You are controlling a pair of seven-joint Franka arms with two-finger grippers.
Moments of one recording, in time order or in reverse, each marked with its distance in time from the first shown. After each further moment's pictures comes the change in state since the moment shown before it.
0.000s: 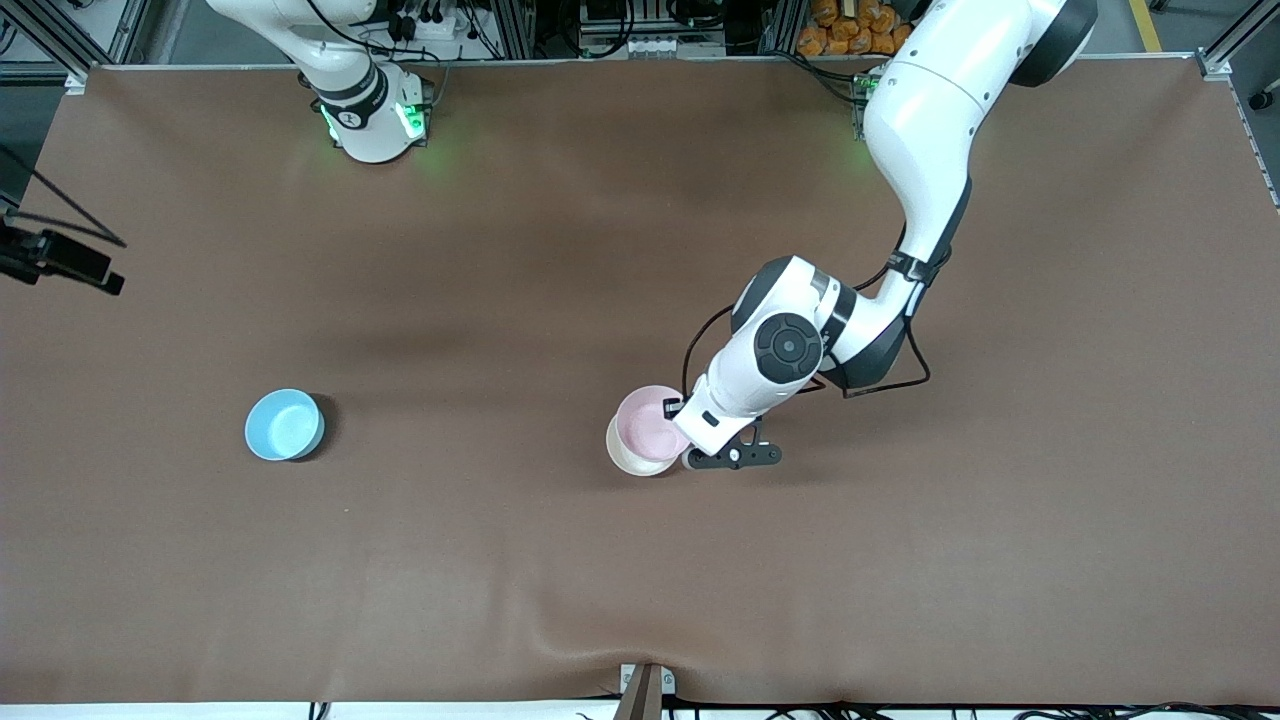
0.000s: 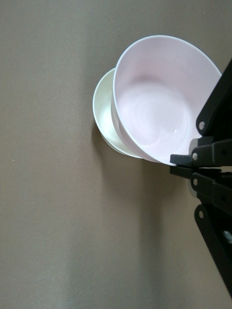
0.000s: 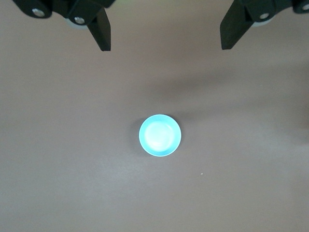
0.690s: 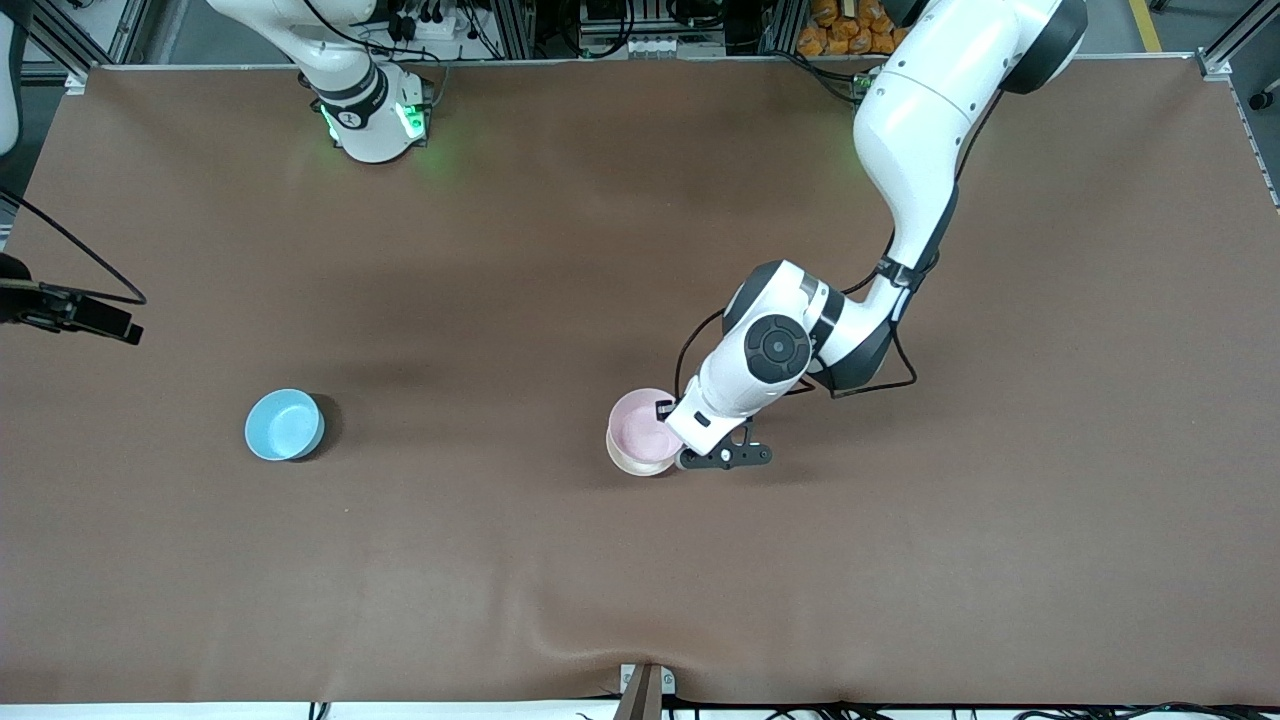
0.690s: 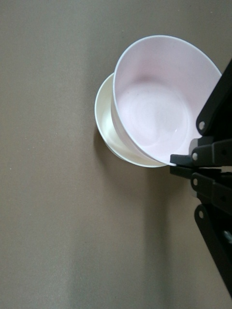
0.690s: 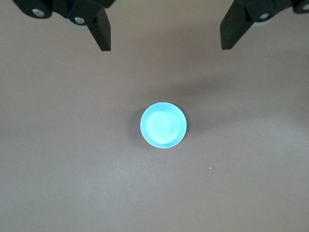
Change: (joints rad) left arm -0.011 0.029 0.001 0.000 -0.001 0.056 -0.003; right arm -0.003 0.113 0.001 0.017 -0.001 0.065 0.000
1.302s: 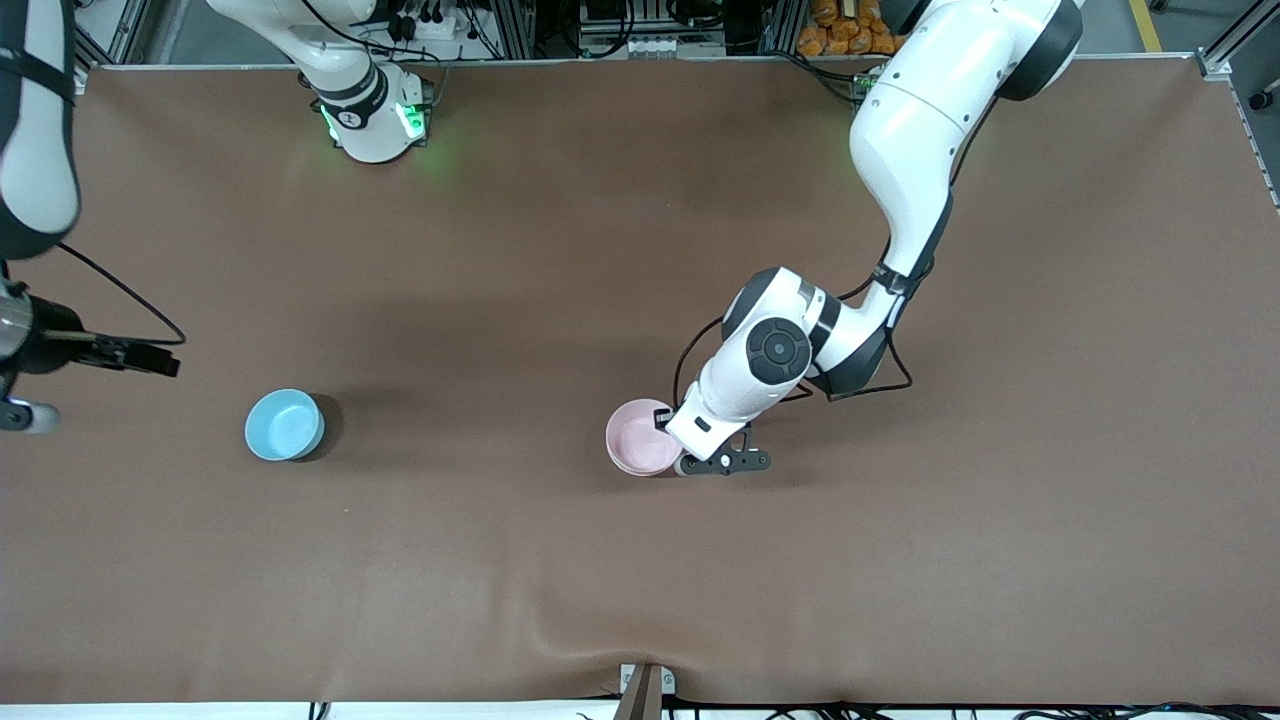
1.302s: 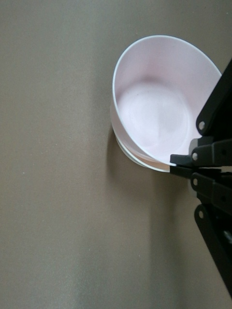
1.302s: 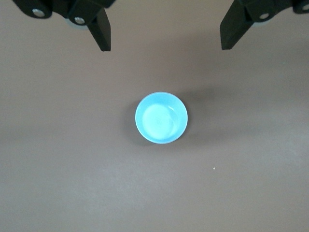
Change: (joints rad) left arm 0.000 0.027 0.001 0.000 0.000 0.074 0.000; right arm 0.024 0.121 0.007 0.005 -0.018 0.090 -0.001
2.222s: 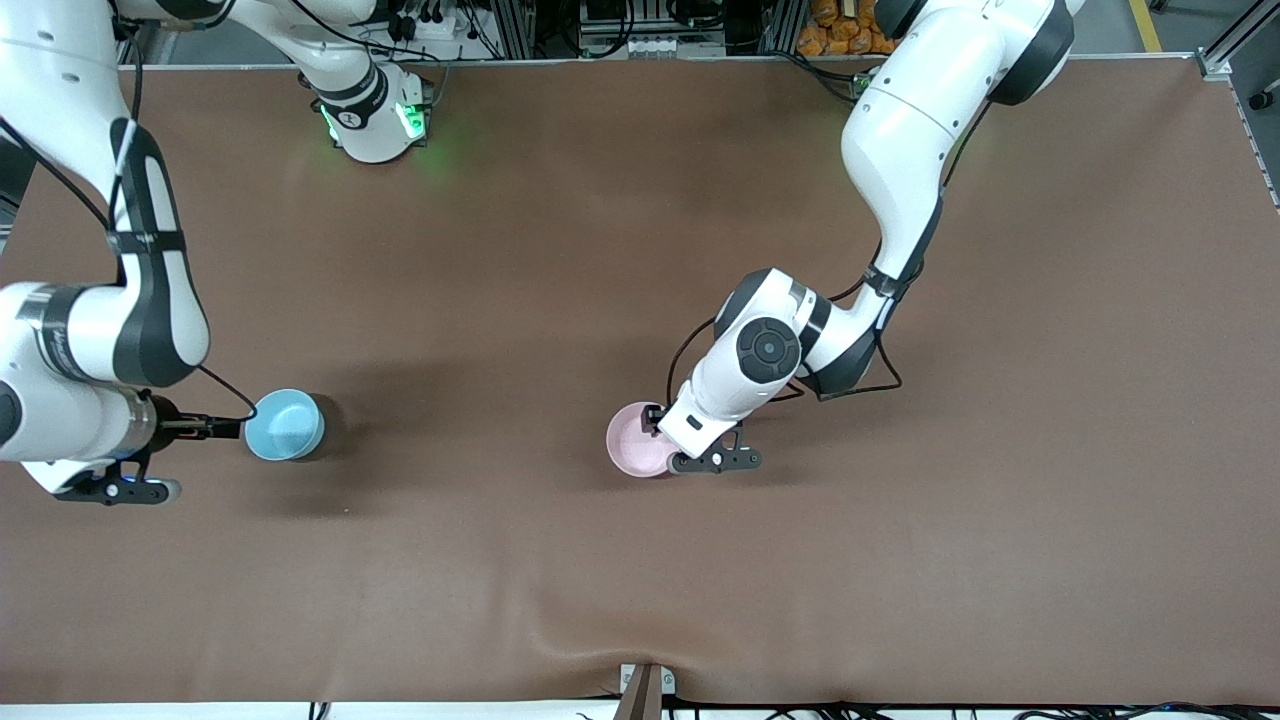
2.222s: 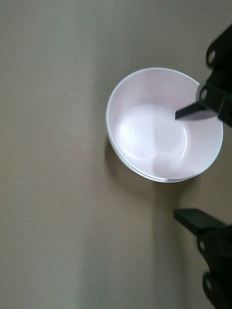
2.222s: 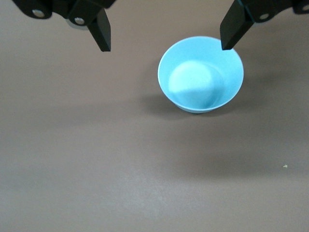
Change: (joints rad) left arm -0.015 0.008 0.007 0.018 0.000 0.009 0.000; right arm -0.007 0.282 -0.003 0.000 -0.130 0.214 -0.072
